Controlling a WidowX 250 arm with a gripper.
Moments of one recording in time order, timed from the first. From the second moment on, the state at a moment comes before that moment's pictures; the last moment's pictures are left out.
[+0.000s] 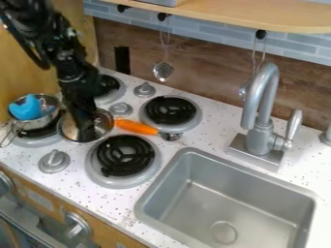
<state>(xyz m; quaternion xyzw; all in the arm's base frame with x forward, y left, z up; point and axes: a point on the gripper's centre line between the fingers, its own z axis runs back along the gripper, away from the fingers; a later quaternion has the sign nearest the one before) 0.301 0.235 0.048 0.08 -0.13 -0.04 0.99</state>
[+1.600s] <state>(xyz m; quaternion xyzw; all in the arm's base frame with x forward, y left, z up) 0.315 0.136 0.008 0.09 -0.14 -0.13 0.98</state>
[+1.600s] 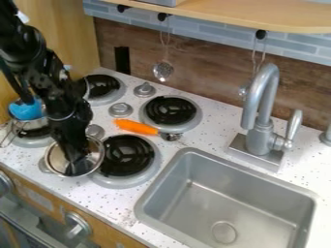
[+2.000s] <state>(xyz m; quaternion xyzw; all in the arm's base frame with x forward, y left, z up) 0.327 0.154 0.002 0.10 -0.12 -0.09 0.98</state>
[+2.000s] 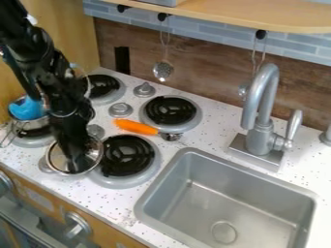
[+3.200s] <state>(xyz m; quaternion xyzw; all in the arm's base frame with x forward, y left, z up) 0.303 0.205 0.065 0.05 -0.15 -0.06 0.99</state>
